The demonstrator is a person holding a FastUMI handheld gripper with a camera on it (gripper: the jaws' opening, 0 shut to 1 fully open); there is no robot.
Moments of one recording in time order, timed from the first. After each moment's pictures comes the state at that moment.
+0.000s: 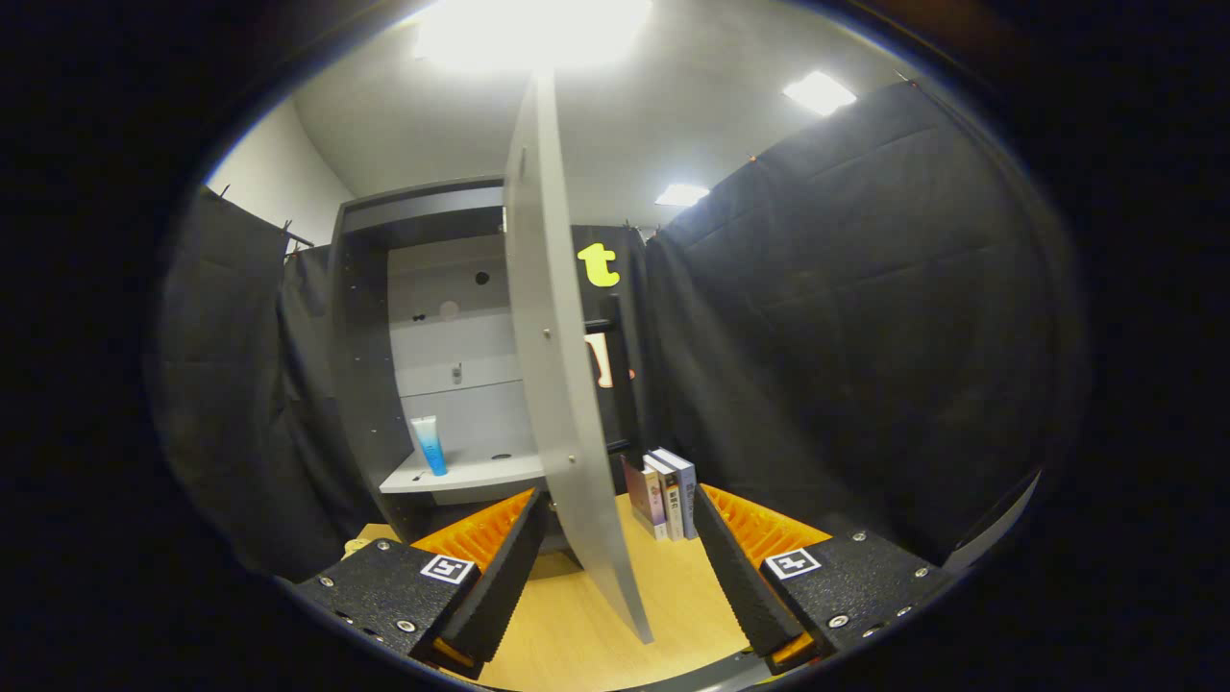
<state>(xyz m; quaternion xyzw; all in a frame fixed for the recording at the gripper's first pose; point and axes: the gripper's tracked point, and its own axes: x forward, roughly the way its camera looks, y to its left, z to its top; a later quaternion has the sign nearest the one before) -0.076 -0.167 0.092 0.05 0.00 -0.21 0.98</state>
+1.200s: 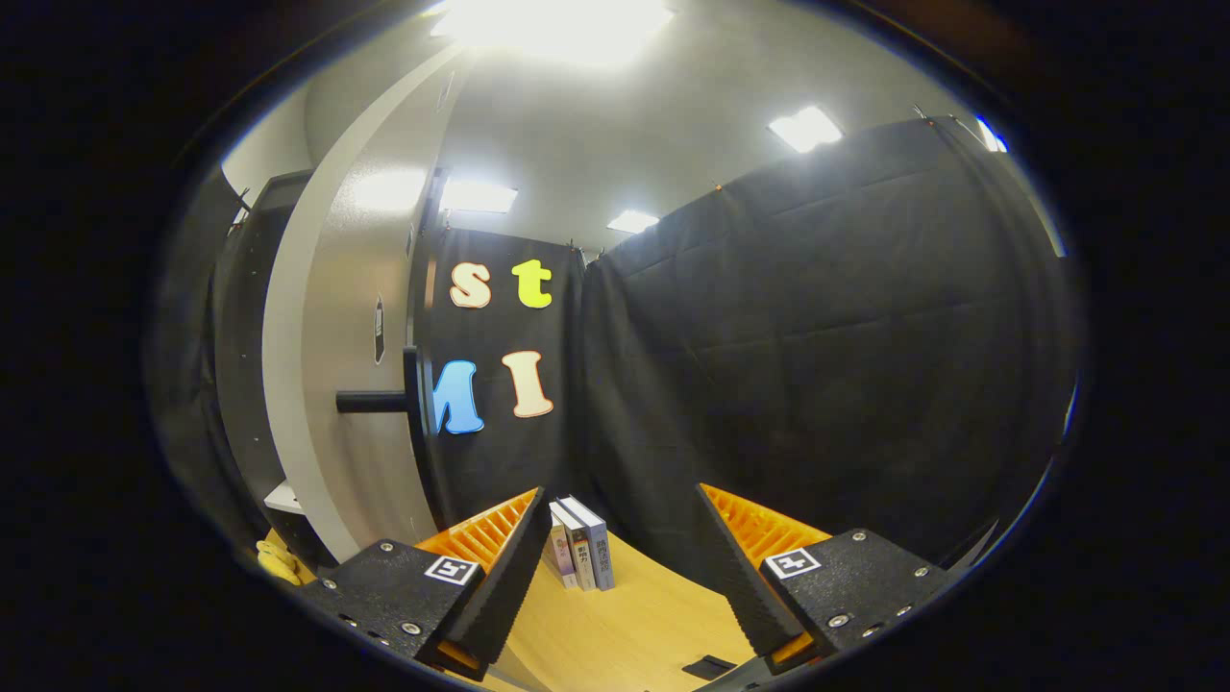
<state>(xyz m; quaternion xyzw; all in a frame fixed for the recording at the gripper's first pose) 0.006 -0.244 0.131 -0.02 -0.02 -0.29 0.96</state>
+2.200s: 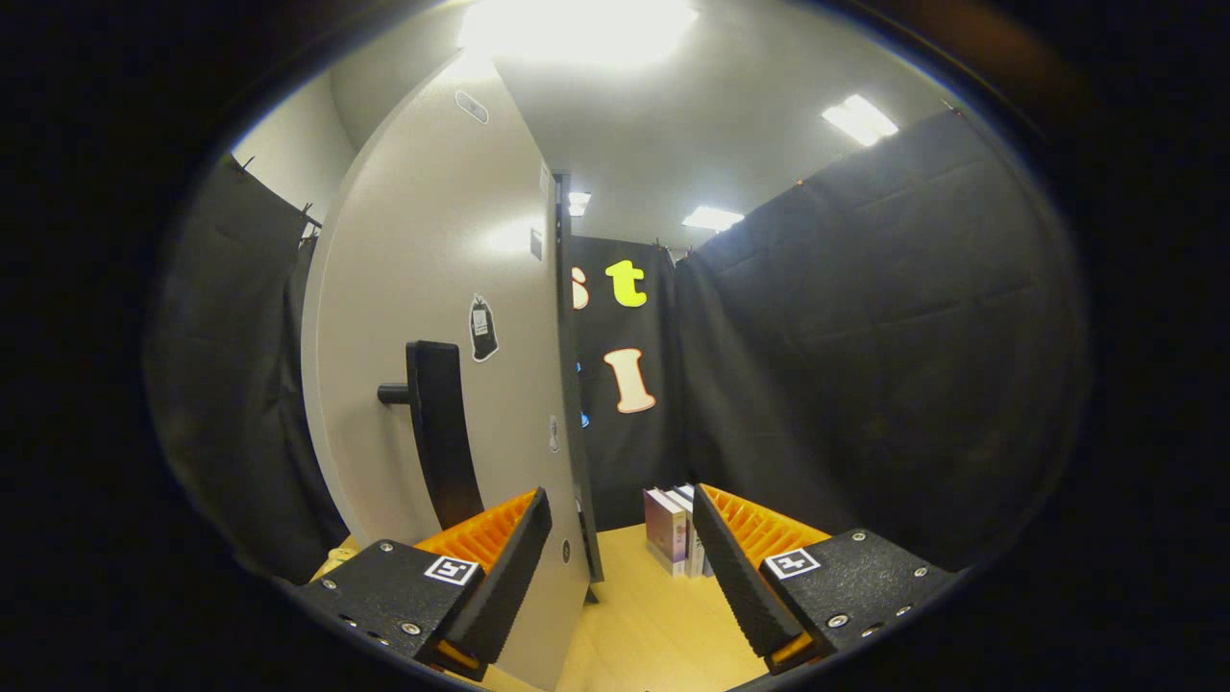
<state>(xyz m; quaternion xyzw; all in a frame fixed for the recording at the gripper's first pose) 0.038 -0.100 0.120 0.00 -0.02 -0.15 0.99</state>
